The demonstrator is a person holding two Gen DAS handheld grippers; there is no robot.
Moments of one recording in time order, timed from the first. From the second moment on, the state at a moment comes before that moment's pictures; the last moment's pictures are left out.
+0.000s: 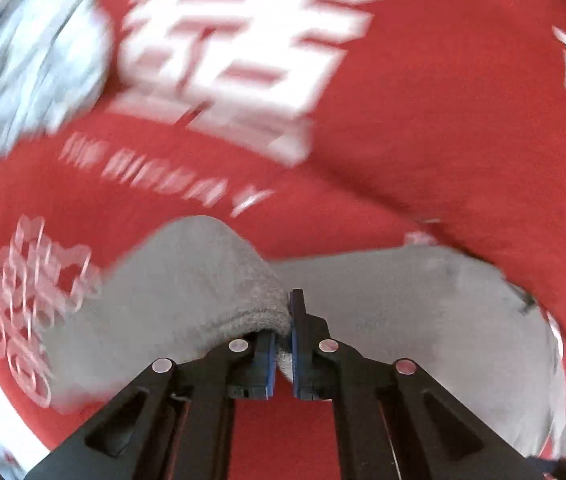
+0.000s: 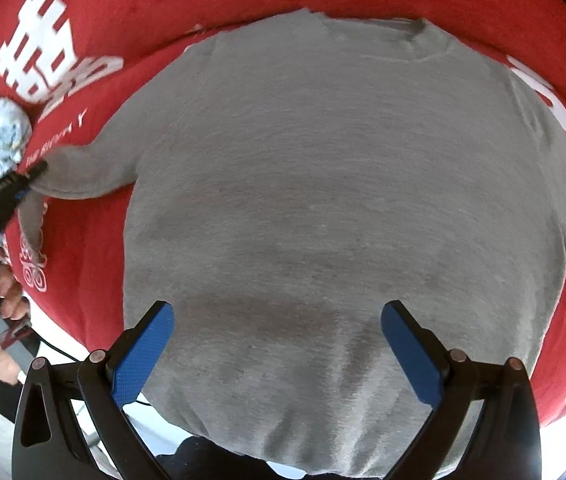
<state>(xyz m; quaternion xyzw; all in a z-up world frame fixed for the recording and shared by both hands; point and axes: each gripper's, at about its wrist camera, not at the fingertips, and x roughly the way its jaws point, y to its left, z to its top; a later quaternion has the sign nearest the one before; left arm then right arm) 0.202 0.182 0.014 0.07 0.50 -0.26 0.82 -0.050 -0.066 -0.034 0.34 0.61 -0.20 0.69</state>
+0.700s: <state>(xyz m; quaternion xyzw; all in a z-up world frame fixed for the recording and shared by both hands) 0.029 0.004 -0.025 0.29 0.48 -0.45 0.70 -0.166 -0.151 -0.034 0.42 0.54 -0.33 0.66</state>
